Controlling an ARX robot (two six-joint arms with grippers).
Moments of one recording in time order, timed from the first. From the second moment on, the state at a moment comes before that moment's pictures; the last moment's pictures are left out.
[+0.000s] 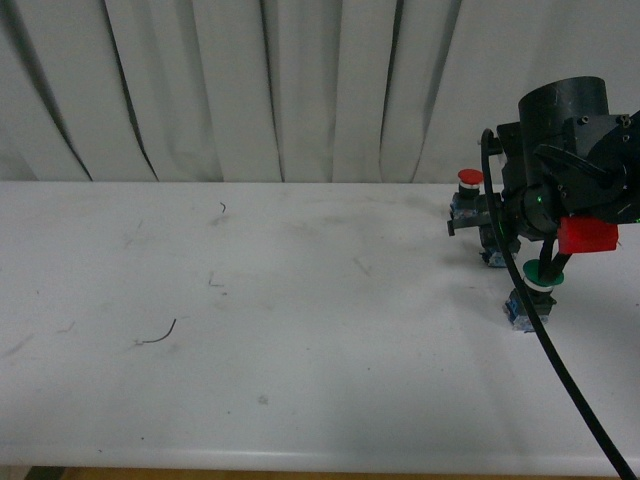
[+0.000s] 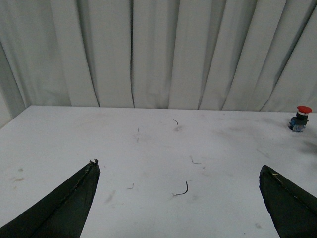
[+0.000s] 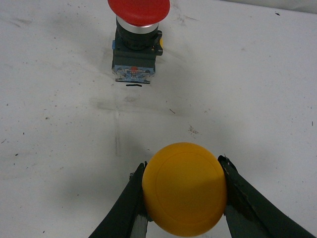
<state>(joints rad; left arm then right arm) 0.00 0.01 0.01 0.00 0.00 -0.01 0.16 2.40 1.54 0.22 0.27 -0.04</state>
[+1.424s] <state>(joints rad) 0.00 0.01 0.01 0.00 0.00 -0.01 0.16 2.36 1.49 0.29 0.23 -0.01</state>
